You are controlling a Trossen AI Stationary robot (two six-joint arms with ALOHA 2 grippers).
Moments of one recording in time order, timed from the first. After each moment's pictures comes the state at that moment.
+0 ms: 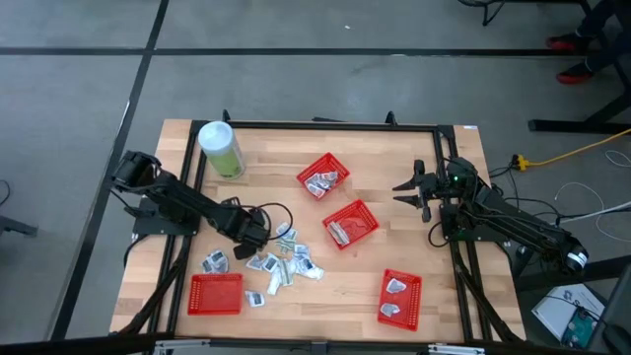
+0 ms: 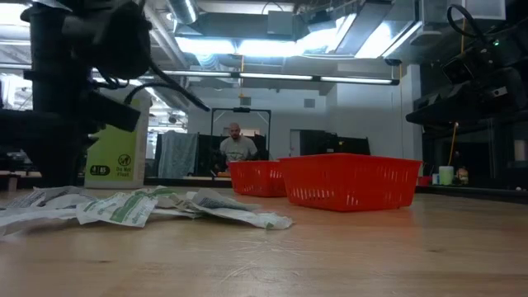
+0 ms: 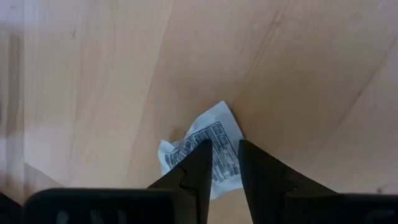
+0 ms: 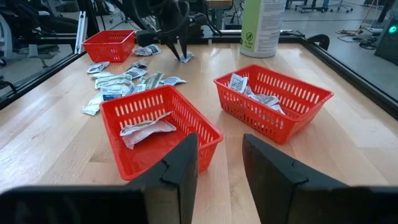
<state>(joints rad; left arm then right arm) -0.31 1.56 0.74 -0.86 -0.23 -0.72 -0.69 0.33 0.04 -0.01 -0.70 -0.21</state>
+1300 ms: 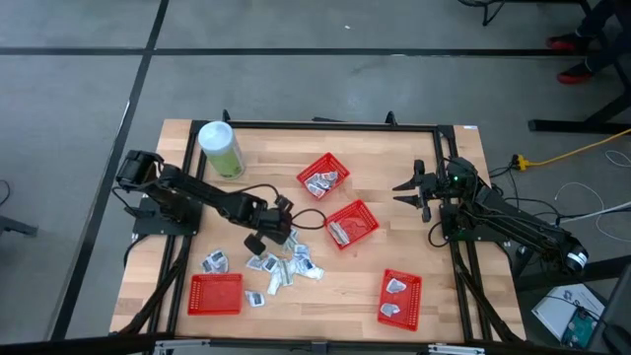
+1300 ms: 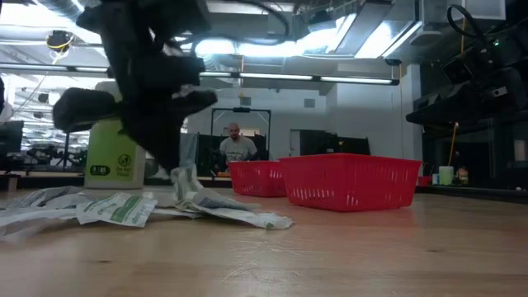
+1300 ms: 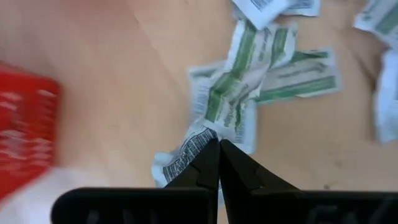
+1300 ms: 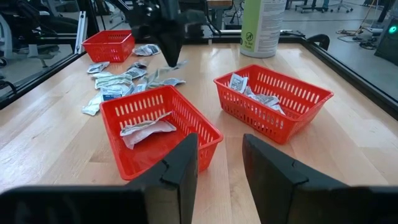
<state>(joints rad) -0.18 1.59 0.87 -0.47 -0.21 0.48 -0.69 0.33 0.04 -0.01 -0.70 -0.21</state>
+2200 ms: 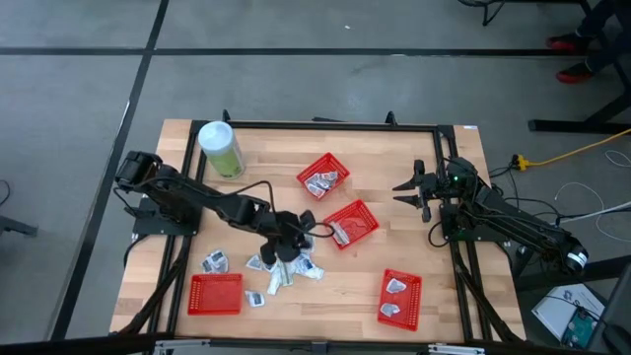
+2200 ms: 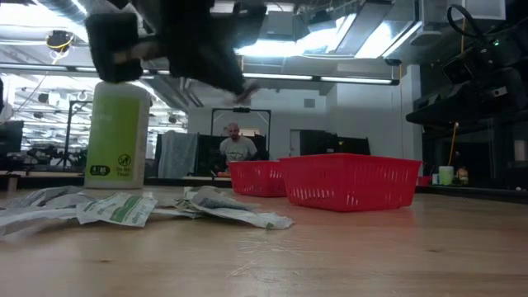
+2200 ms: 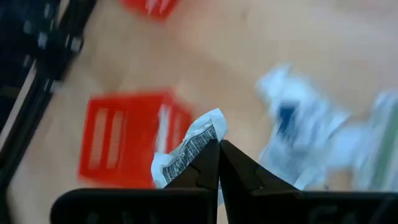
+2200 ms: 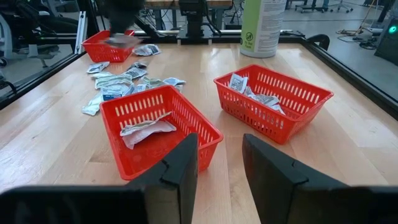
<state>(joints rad) -0.25 1.58 1.01 -0.20 -0.02 0.82 -0.69 0.33 0.04 -0.01 -0.70 -0.21</state>
